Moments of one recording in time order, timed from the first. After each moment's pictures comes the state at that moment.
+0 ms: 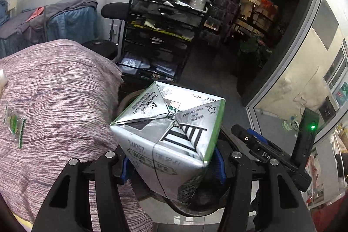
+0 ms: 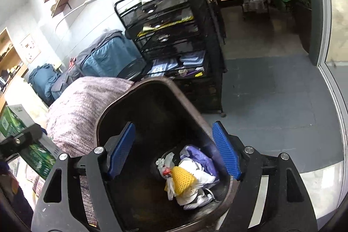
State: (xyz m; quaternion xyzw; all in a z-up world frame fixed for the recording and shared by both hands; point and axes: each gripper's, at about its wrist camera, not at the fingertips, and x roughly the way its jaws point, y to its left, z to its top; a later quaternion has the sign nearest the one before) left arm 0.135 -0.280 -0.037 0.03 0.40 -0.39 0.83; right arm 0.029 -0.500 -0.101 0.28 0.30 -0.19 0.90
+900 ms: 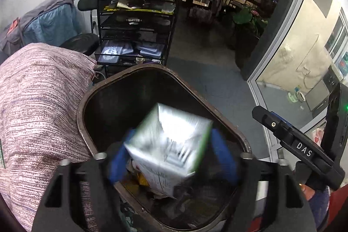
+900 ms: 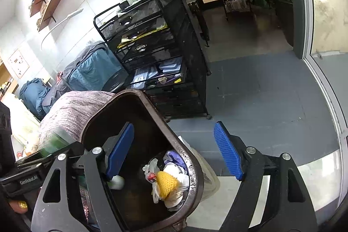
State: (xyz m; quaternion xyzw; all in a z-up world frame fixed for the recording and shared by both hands) left arm 0.123 -0.349 -0.074 0.11 0.42 -0.41 0.80; right arm 0.001 -0.533 -0.104 0.30 0.29 -0.23 0.88
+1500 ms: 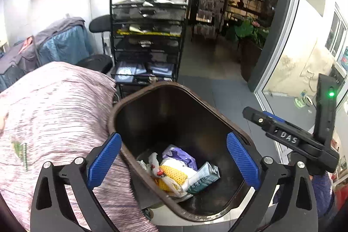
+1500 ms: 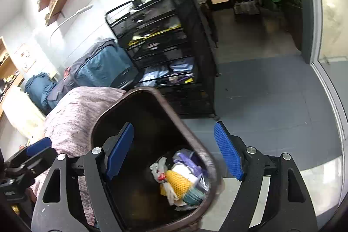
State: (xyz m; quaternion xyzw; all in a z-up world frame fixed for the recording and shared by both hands) left arm 0.105 -0.301 -0.041 0.11 0.35 -0.39 0.84; right arm 0.017 -0.513 -0.096 0.28 0.29 -0.19 0.90
